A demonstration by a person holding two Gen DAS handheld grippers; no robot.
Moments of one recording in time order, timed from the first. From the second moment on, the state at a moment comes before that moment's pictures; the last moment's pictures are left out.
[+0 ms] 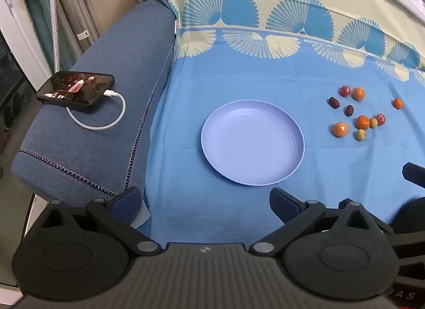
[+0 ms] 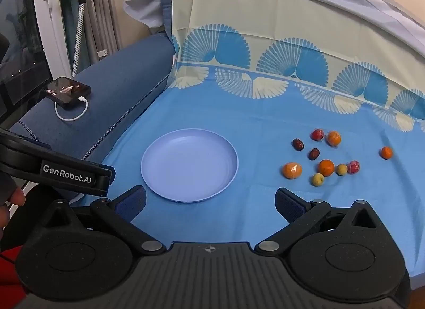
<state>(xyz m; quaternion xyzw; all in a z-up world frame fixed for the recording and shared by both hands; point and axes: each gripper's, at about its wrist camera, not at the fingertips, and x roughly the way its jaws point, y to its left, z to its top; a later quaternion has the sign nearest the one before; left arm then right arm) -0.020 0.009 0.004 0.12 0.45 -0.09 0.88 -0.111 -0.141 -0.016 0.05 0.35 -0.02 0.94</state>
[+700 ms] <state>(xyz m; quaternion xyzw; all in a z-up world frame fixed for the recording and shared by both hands) -0.021 0.009 0.002 0.13 0.45 -0.09 0.88 -0.111 -0.140 -0.018 0.05 0.35 -0.02 0.94</state>
